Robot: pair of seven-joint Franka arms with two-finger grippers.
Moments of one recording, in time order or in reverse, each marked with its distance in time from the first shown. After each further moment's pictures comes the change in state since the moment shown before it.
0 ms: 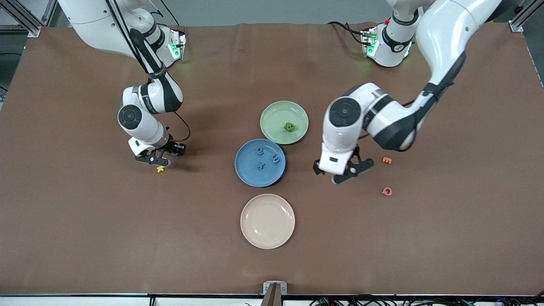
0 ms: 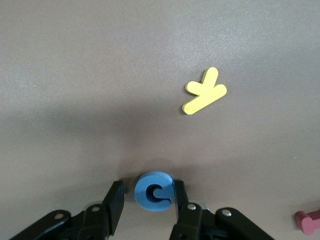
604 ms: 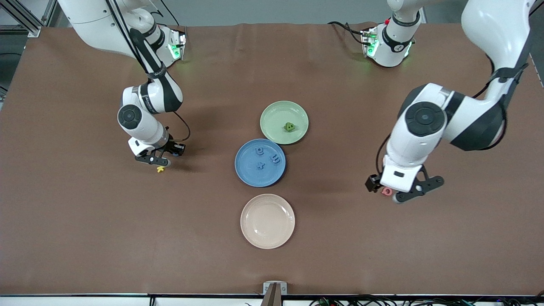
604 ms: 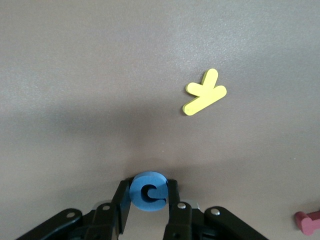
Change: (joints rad) left arm 0.205 -0.113 -0.010 0.020 -0.002 -0.014 0.316; right arm 0.000 -0.002 0.000 0.000 0.000 0.001 0.000
